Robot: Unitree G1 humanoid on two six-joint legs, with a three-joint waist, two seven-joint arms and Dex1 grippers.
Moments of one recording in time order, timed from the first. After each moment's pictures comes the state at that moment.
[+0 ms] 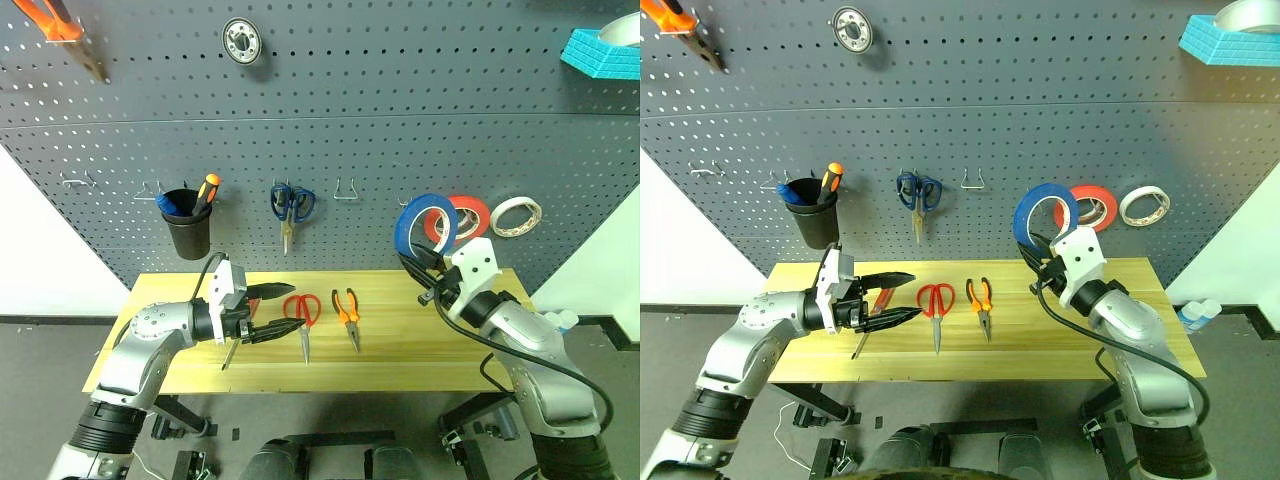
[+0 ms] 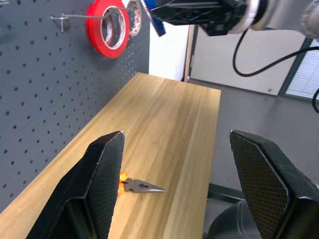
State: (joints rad) left arm -0.14 0.56 -0.05 -0.12 -0.49 0.25 -1.12; right arm -0.10 -0.40 -0.05 -0.33 0.21 0.33 0.49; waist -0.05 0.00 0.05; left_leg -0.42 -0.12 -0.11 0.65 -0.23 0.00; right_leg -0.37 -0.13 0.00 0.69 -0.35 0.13
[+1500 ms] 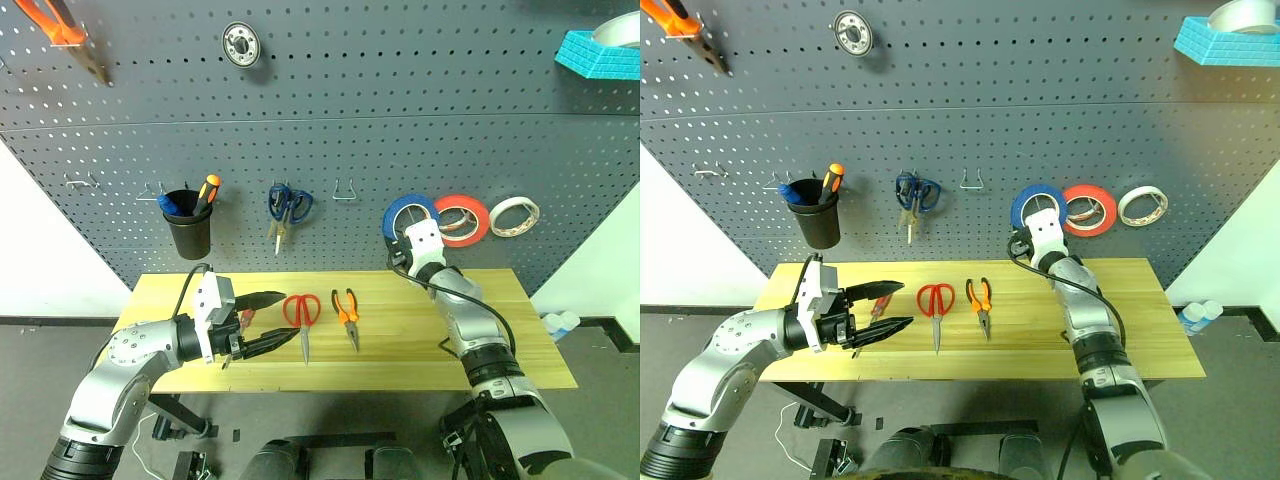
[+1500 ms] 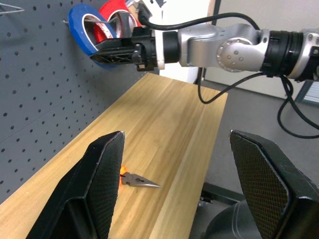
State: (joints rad) left arm 0.01 0.59 0.02 -0.34 -0.55 0.34 -1.02; right arm -0.53 -0.27 0.00 0.56 0.04 0.01 0.33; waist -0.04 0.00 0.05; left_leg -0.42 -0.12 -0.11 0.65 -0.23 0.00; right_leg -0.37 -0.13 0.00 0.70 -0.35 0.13
